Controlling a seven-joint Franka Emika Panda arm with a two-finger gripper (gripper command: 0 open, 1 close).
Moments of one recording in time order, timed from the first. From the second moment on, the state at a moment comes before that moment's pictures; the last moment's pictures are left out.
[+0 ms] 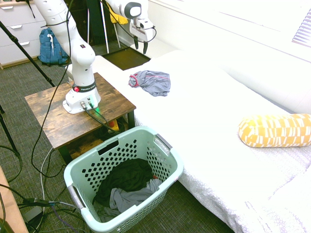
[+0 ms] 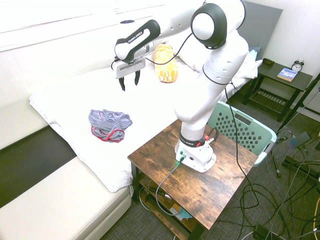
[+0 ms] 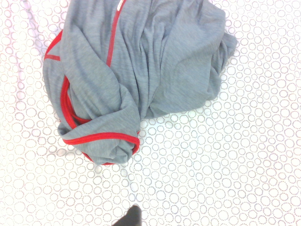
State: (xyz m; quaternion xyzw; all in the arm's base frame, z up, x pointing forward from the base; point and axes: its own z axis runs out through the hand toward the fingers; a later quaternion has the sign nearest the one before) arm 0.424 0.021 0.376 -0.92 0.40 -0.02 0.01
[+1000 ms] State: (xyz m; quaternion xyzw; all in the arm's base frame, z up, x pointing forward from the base) arm 0.590 0.166 0.196 -0.95 0.30 0.04 -0.02
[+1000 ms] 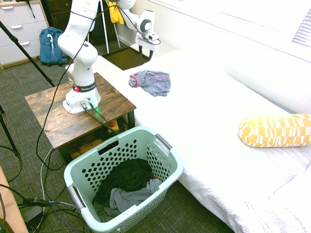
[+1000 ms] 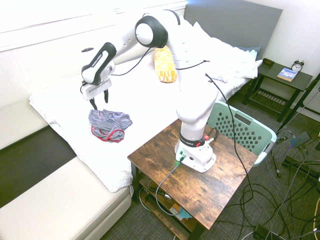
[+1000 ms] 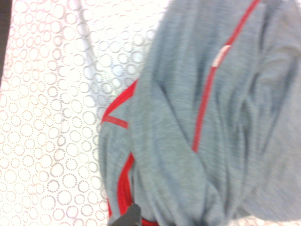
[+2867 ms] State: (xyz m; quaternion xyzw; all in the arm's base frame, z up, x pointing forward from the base) arm 0.587 0.133 0.035 -0.94 0.30 0.05 -0.13
